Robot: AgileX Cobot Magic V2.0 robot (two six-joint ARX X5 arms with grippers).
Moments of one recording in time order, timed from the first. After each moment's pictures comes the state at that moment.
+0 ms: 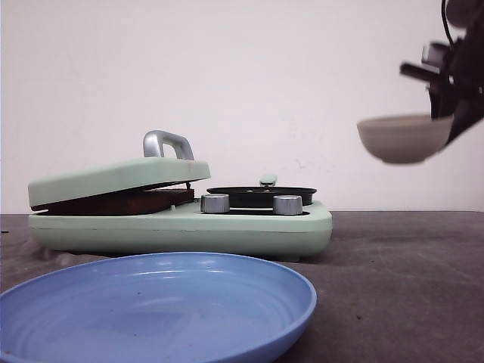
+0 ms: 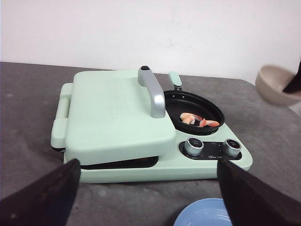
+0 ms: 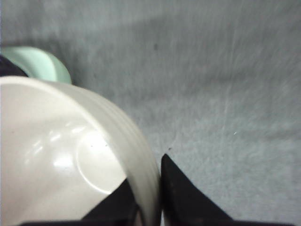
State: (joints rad) left arm -0.26 0.13 0.44 -0.44 0.16 -0.20; right arm -0.06 1.80 1.57 -0.85 -0.34 0.21
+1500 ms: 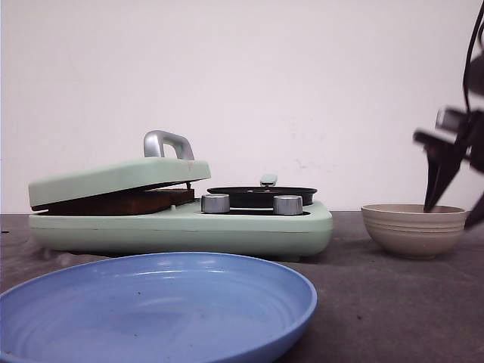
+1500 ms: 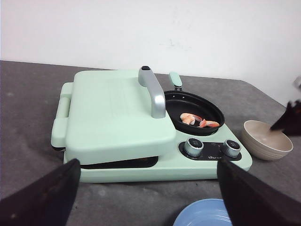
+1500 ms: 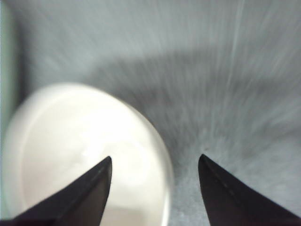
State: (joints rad) left arm -0.26 0.13 0.44 -0.44 0.16 -0.20; right arm -0.09 1.71 1.18 -0.53 -0.39 0.21
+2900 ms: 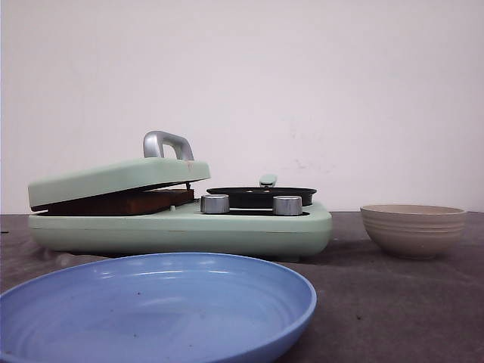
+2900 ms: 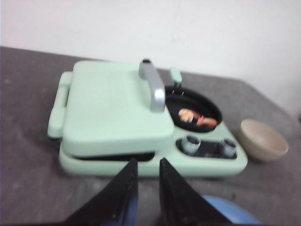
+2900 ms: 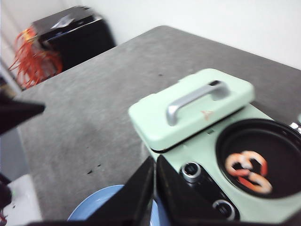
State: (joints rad) left arm -0.26 0.13 0.44 -0.40 0.16 -0.28; right arm 0.39 1.05 1.18 -0.51 -0.63 -0.02
